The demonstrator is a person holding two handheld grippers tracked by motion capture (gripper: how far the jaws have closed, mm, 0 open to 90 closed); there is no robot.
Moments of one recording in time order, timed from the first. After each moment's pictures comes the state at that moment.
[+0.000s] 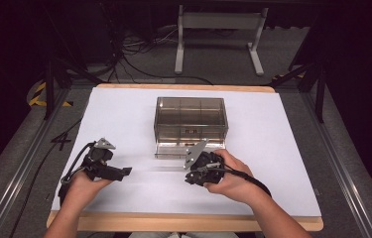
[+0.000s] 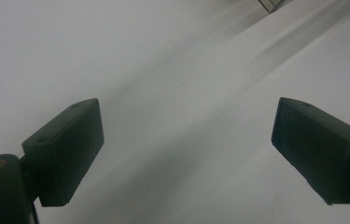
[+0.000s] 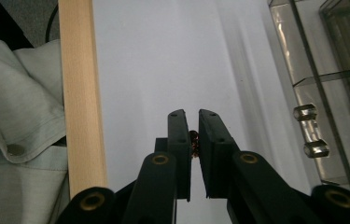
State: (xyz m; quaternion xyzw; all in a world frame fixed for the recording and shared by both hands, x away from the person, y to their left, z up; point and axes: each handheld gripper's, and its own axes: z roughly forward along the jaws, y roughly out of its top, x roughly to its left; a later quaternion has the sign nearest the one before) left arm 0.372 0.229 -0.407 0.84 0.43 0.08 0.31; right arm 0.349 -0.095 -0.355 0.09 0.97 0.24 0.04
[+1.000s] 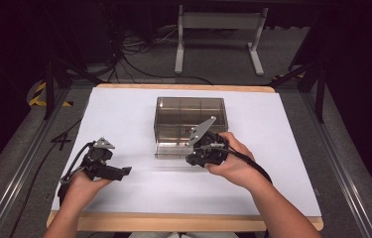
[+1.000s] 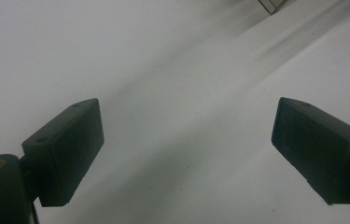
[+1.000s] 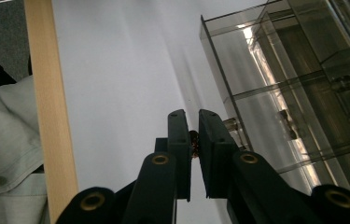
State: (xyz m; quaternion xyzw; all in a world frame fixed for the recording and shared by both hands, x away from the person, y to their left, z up) left arm 0.372 0.230 -0.407 0.84 0.43 0.08 0.31; right arm 0.378 -0.102 -0.323 0.14 0.95 0.27 0.06
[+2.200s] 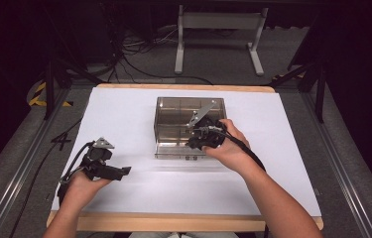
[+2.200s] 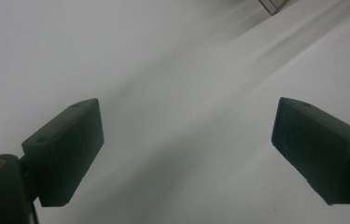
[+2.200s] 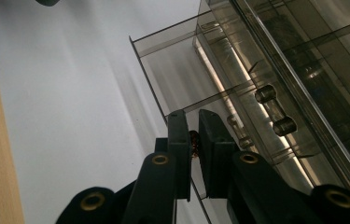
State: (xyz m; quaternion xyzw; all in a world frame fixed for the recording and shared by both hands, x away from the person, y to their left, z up) left arm 0.372 0.232 -0.406 0.84 0.43 0.09 0.31; right arm 0.422 -0.104 -0.324 0.20 0.94 0.28 0.09
